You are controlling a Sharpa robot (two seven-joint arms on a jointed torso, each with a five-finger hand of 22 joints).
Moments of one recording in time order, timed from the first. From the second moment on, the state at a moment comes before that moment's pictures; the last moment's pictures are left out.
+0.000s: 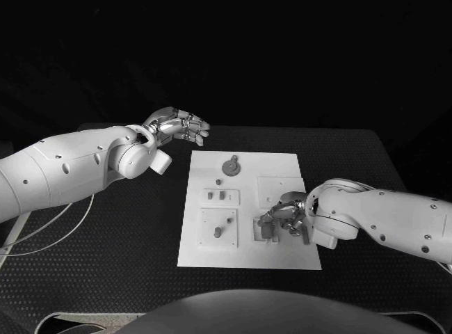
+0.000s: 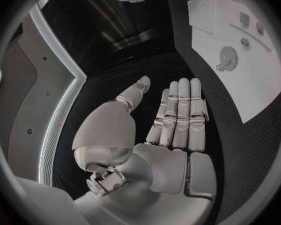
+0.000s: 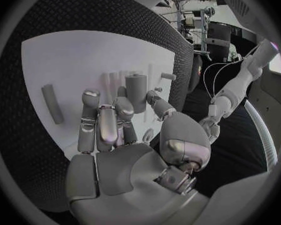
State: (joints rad) left arm 1.21 -0.77 -0.10 1.21 -0.31 -0.08 0.25; left_hand 1.02 -0.06 0.47 -0.27 0.06 0.88 0.17 0.29 0.50 1.20 0.11 0.08 0.26 0.98 0.07 0.61 0.50 0.03 1.01 -0.03 0.11 1.00; right arm 1.16 -0.68 -0.25 1.48 -0.85 0.02 -0.53; right_hand 0.63 -0.04 0.65 -0.21 0.06 1.04 0.07 0.23 0.77 1.25 -0.03 1.08 1.28 1.34 -0.13 1.48 1.18 0.23 1.15 -0.04 0.89 1.31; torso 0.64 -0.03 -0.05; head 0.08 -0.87
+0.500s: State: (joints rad) left arm 1.21 -0.77 -0.10 1.21 -0.31 -0.08 0.25; left_hand 1.02 -0.06 0.47 -0.27 0.06 0.88 0.17 0.29 0.50 1.20 0.11 0.08 0.26 0.98 0.07 0.61 0.50 0.03 1.01 -0.03 0.11 1.00; right arm 1.15 -0.68 -0.24 1.48 -0.85 0.02 -0.53; right_hand 0.63 -0.04 0.65 -0.21 0.06 1.04 0.07 0.22 0.77 1.25 -0.03 1.08 1.27 1.34 -0.13 1.48 1.18 0.23 1.15 -0.04 0.89 1.31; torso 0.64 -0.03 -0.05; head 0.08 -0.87
